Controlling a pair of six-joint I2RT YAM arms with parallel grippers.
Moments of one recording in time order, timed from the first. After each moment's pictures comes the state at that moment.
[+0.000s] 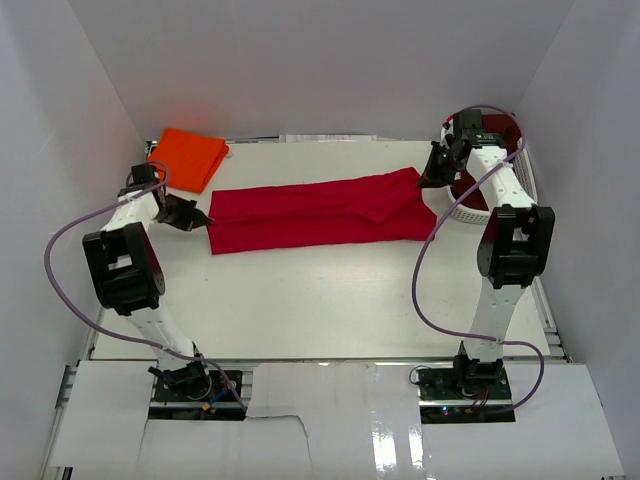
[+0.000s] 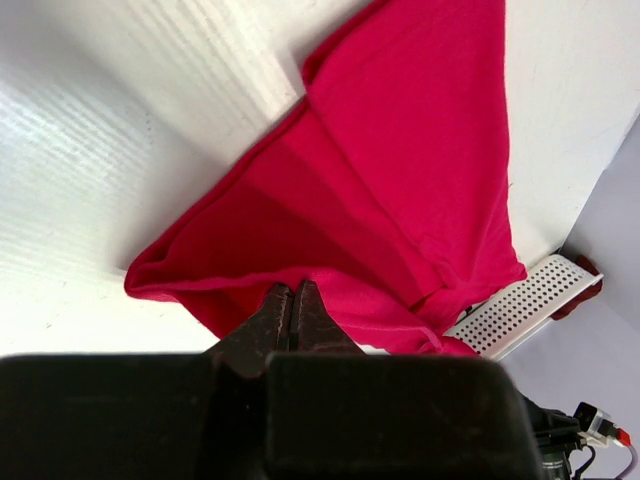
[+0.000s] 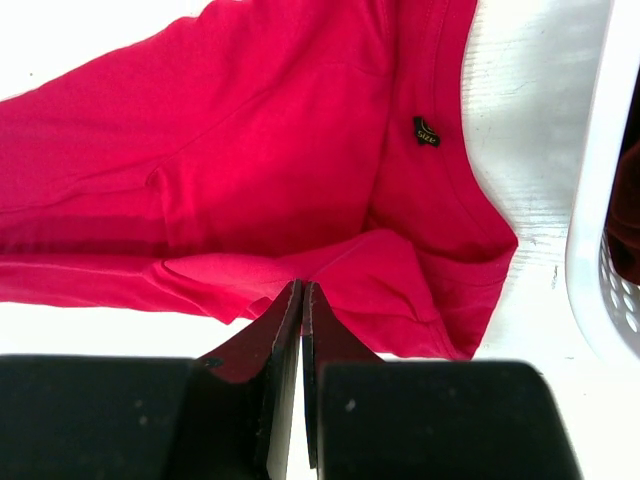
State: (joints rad) left arm 0.27 1.84 1.33 -0.63 0.39 -0.91; right arm 0.04 2.02 1.83 -0.81 -0.31 0.31
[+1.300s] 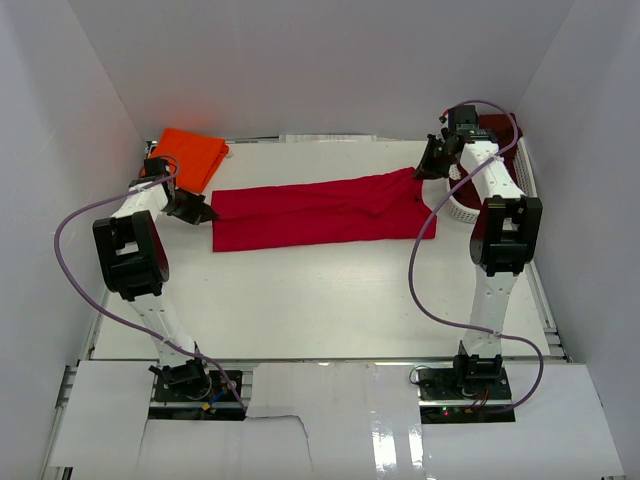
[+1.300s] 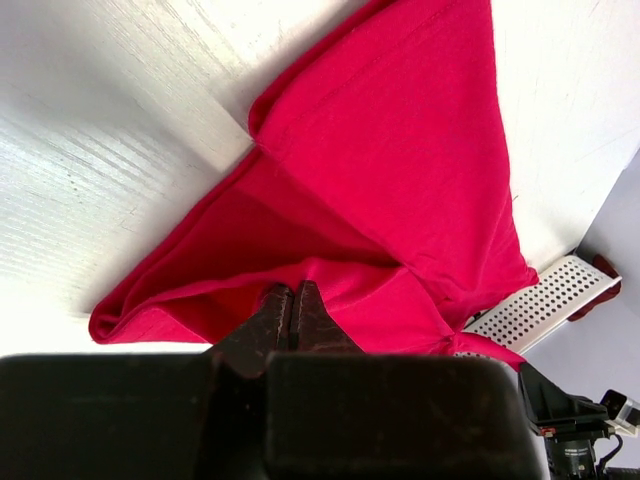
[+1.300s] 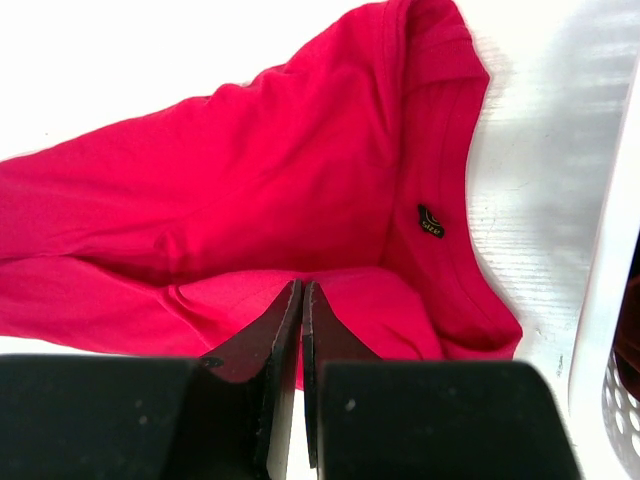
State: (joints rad) left arm 0.22 1.98 1.45 -0.64 0.39 -0.91; right arm 0.04 2.17 1.97 -0.76 -0.32 0.33
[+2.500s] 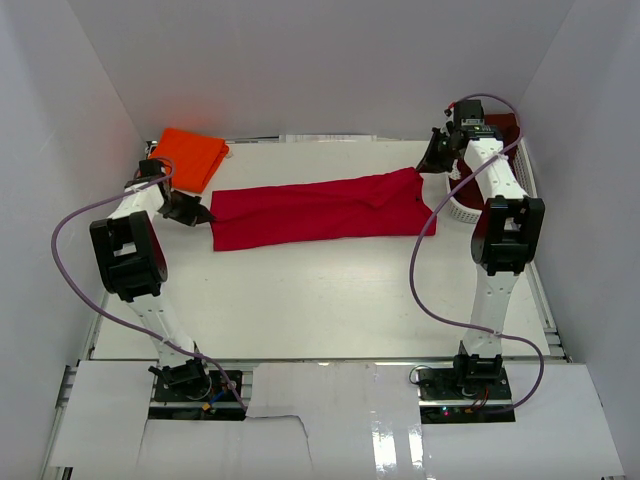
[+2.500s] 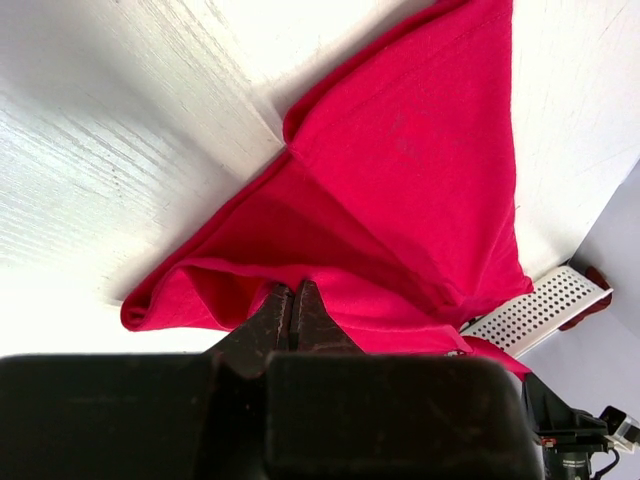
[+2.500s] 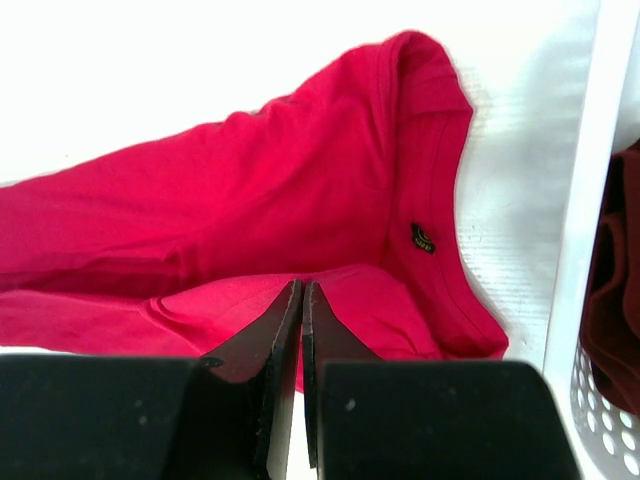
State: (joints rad) left arm 0.24 1.97 1.45 -0.67 0.38 -0.91; right arm 0.03 2.17 2.02 -0.76 -0.32 0.33
